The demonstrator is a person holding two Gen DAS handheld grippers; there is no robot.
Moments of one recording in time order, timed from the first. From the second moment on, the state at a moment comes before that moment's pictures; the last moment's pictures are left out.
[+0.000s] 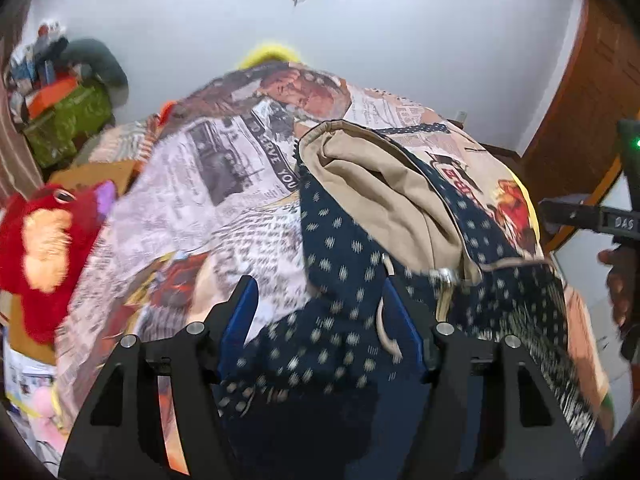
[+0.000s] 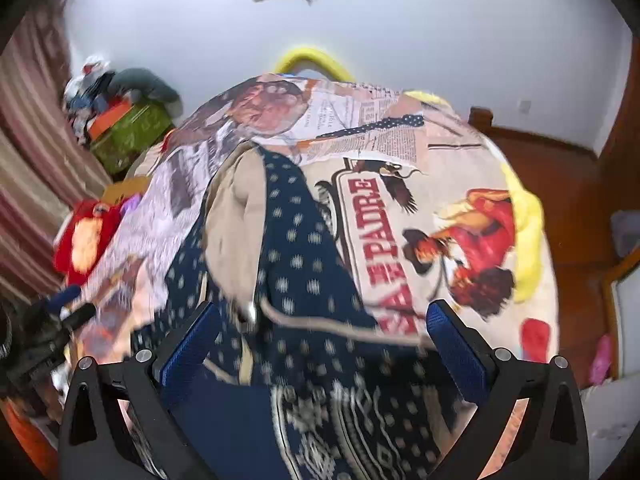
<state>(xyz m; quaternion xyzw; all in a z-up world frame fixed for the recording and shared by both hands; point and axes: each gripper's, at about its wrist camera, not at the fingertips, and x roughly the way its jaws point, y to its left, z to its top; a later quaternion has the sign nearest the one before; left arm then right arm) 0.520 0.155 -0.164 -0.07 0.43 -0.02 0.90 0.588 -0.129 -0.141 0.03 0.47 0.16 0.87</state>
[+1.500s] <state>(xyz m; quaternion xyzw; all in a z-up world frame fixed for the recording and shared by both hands) 0.425 0.081 -0.224 -0.04 0.56 -0.12 0.82 0.470 -0.097 -0.215 -0.02 0.53 0.27 0.80</state>
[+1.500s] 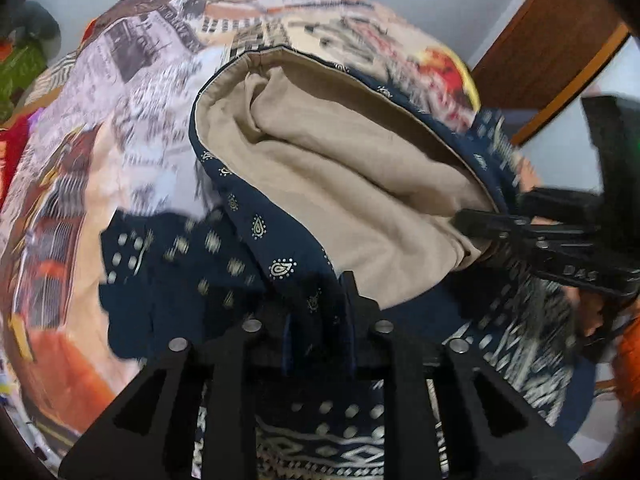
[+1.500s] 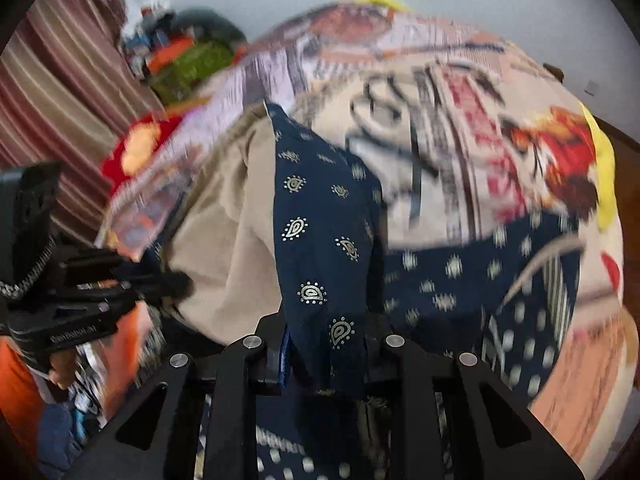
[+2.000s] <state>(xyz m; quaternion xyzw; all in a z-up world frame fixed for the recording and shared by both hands) 0.421 0.138 -0.192 -0.08 0.51 -0.05 0.86 0.448 -0.100 -0.175 -0.02 0.49 0.25 0.84</state>
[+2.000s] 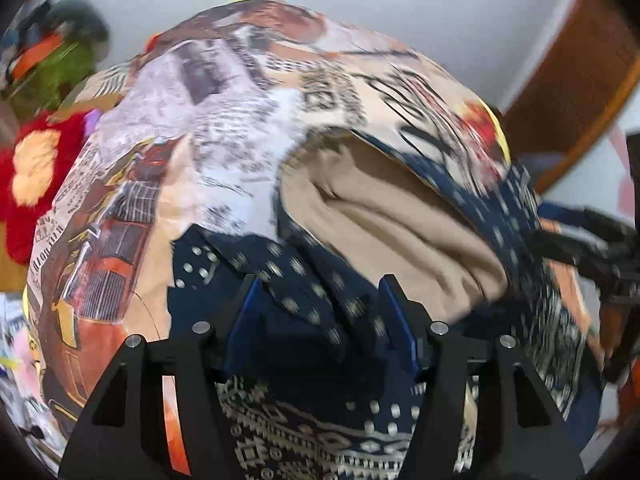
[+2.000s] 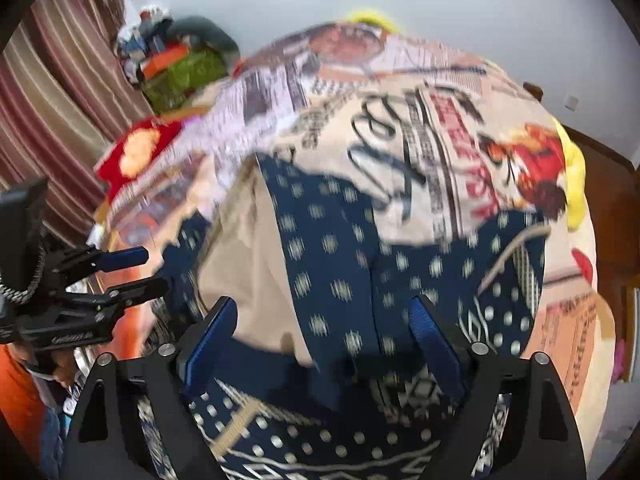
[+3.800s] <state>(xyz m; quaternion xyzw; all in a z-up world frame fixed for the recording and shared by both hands) 0.317 0.079 -0.161 -0.02 0.47 -0.13 0.87 0.355 -0.121 -0.160 0.05 0.50 0.34 0.80</state>
